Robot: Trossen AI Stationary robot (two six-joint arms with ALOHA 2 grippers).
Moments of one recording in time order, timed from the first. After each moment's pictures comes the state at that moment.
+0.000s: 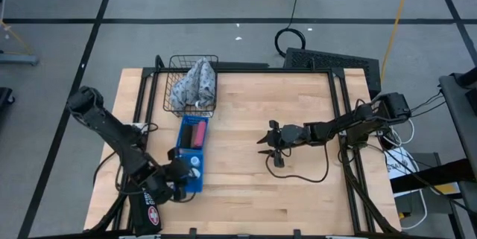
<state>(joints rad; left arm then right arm) -0.81 1.35 0.81 -0.51 -0.62 -0.89 0.11 1.52 0.54 0.48 0.00 0.04</state>
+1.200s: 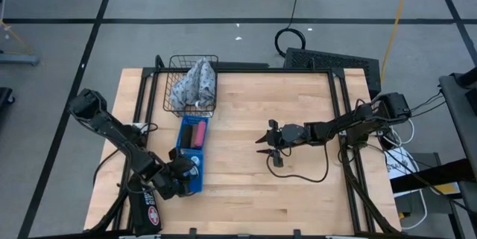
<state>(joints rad) -0.77 1.41 0.65 -0.34 -0.55 -1.00 0.11 1.52 0.54 0.53 0.00 0.04</state>
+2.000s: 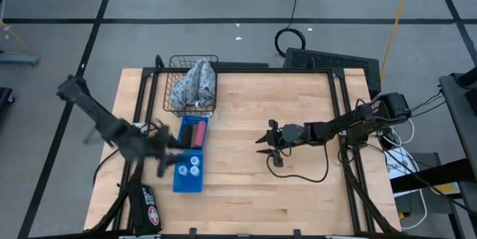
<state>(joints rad) -0.68 0.82 0.65 -0.34 -0.56 -0.77 0.11 1.52 0.54 0.53 0.00 0.04</state>
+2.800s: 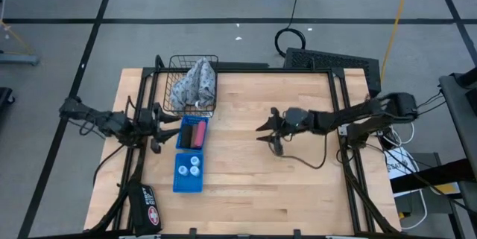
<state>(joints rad) -0.40 0.20 0.23 0.00 -0.52 -0.16 -0.04 1.44 0.54 0.53 -0.12 0.07</state>
